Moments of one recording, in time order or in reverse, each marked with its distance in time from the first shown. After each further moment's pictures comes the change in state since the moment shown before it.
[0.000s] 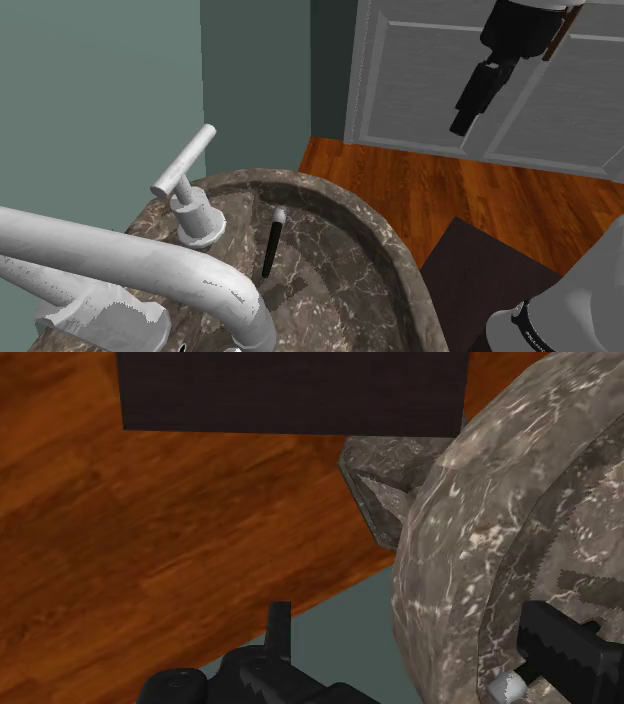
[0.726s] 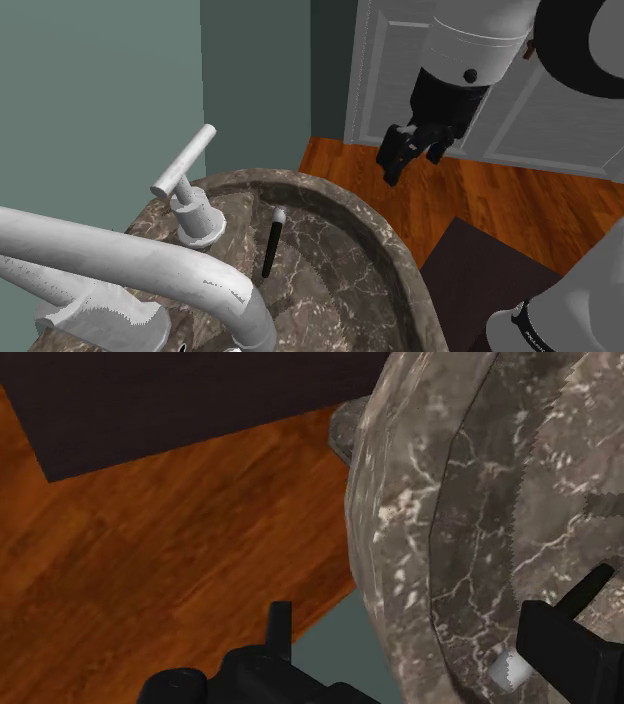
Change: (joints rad) arm -0.036 0.064 0.287 -0.077 0.119 0.171 0.446
